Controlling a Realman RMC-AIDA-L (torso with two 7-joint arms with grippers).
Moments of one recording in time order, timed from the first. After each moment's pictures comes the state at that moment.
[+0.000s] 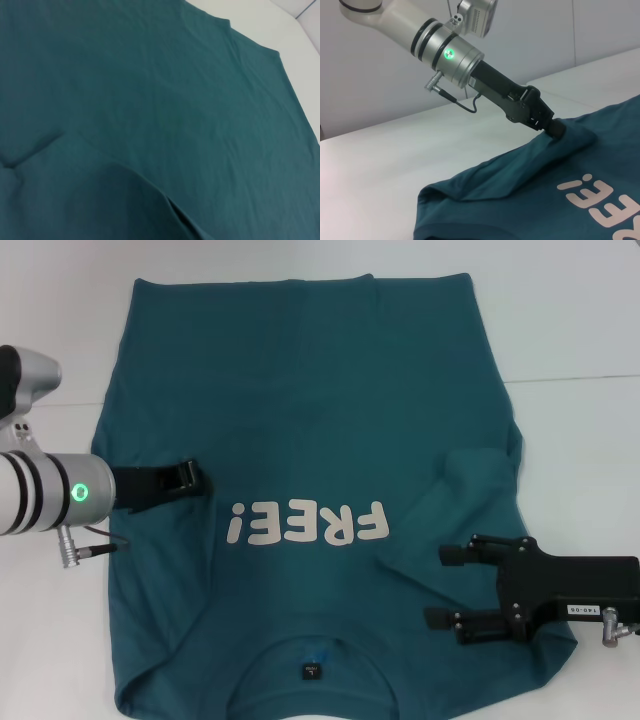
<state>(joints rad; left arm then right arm) -0.64 -2.16 1.04 0.88 2.32 0.93 -2.73 0.49 2.09 -0.60 -0.67 -2.13 -1.62 1.25</state>
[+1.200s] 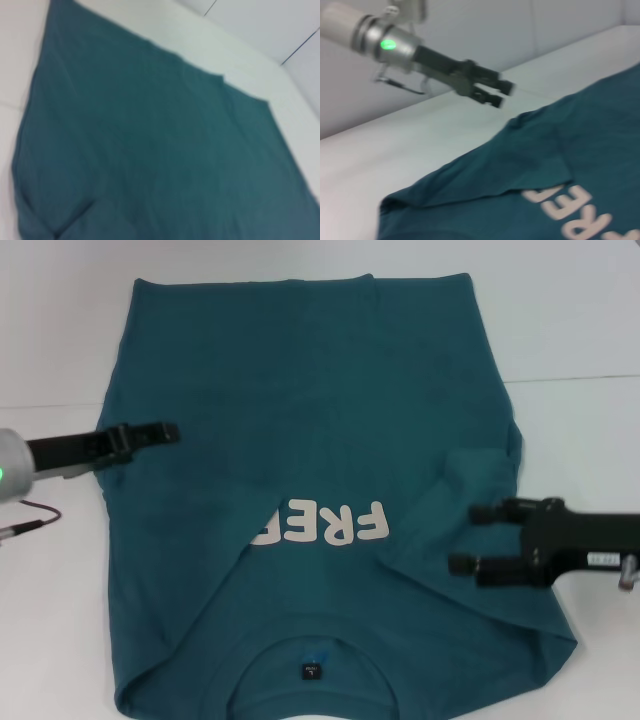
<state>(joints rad) -0.62 -2.13 0.80 0.90 2.23 1.04 -2.48 0.50 2.07 -0.60 -0.77 -2.13 -1.57 1.44</state>
